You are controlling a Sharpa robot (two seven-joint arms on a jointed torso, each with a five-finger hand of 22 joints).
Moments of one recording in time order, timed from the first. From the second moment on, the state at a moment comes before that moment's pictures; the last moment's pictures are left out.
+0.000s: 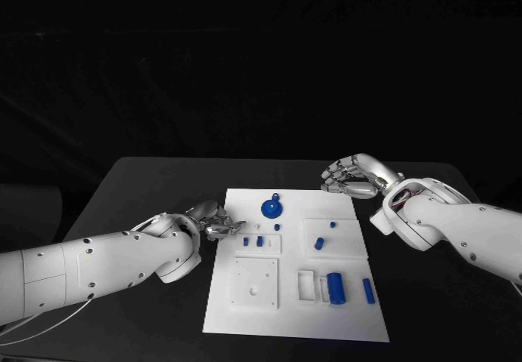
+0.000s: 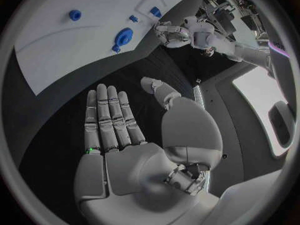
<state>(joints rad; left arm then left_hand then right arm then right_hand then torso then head) 1.23 -0.79 -0.23 1.48 -1.04 -0.49 -0.32 0.91 -0.26 0.62 0.22 0.13 1.07 0.03 0.38 0.79 1.31 -0.07 0.92 0.52 1.11 -0.17 1.32 0.48 0.05 0.87 -0.12 0.99 1.31 1.23 -0.81 -0.03 1.38 -1.01 -0.40 0.13 1.03 -0.18 0.50 -0.18 0.57 0.83 0.20 0.31 0.39 1.03 0.16 0.25 0.07 0.93 0.14 0.38 0.43 0.25 0.63 0.24 0.35 1.05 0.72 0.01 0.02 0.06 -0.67</state>
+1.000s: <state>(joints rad) 1.29 -0.63 -0.19 1.34 -1.14 -0.38 0.02 1.29 -0.22 0.68 -0.29 0.40 0.94 0.14 0.26 0.64 1.15 0.09 0.26 0.22 0.99 -0.02 1.20 0.44 0.03 0.76 -0.08 0.86 1.31 1.23 -0.79 -0.03 1.35 -1.00 -0.40 0.13 1.03 -0.18 0.50 -0.18 0.57 0.83 0.20 0.31 0.39 1.03 0.16 0.24 0.07 0.93 0.14 0.38 0.43 0.25 0.63 0.24 0.35 1.05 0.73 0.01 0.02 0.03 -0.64</state>
